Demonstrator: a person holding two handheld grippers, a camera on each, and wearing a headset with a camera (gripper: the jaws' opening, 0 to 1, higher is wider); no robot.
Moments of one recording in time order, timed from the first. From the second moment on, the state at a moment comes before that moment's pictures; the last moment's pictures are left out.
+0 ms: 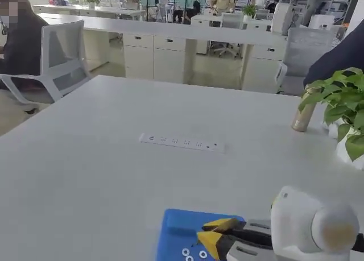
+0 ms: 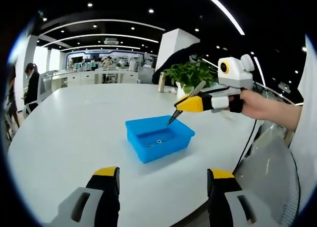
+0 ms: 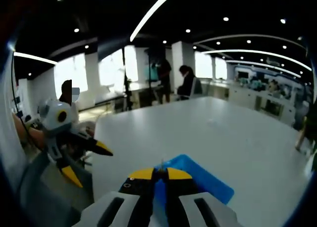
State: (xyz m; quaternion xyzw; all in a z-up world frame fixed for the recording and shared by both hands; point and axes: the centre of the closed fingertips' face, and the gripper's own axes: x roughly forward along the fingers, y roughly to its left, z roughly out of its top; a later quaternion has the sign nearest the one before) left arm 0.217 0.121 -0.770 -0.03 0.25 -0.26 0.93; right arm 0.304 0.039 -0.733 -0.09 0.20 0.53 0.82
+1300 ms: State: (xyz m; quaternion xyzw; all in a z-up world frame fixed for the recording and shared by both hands) left arm 0.195 0.019 -0.746 0.08 0.29 -0.51 0.80; right arm 0.199 0.016 -0.813 -0.19 0.29 0.60 0.72
